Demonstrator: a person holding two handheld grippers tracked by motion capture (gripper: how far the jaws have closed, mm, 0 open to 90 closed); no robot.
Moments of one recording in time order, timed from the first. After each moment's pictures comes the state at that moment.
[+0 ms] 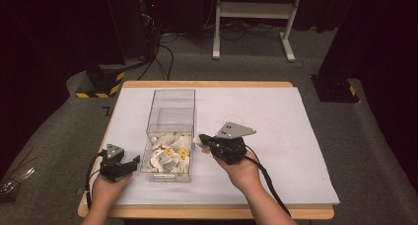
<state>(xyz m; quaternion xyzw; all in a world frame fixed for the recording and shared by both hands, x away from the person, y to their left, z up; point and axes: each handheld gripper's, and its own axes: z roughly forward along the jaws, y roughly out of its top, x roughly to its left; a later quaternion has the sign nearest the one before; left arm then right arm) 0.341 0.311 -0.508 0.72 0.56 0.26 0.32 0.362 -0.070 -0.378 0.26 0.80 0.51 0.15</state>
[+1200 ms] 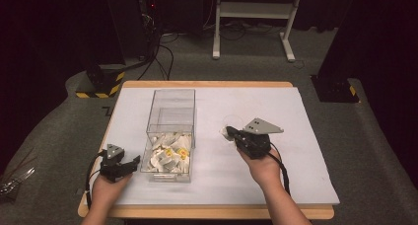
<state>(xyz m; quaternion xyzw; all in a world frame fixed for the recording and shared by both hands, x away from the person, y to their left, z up) 0.341 0.311 -0.508 0.72 0.56 0.26 0.32 0.378 -0.131 -0.382 0.32 0.78 0.50 0.21</state>
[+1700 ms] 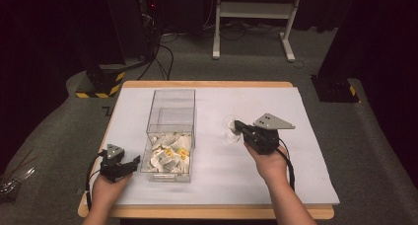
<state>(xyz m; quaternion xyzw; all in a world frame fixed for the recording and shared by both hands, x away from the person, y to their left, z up) 0.341 0.310 -0.509 0.72 0.56 0.26 0.32 0.385 -0.150 -0.374 0.34 0.76 0.52 0.22</state>
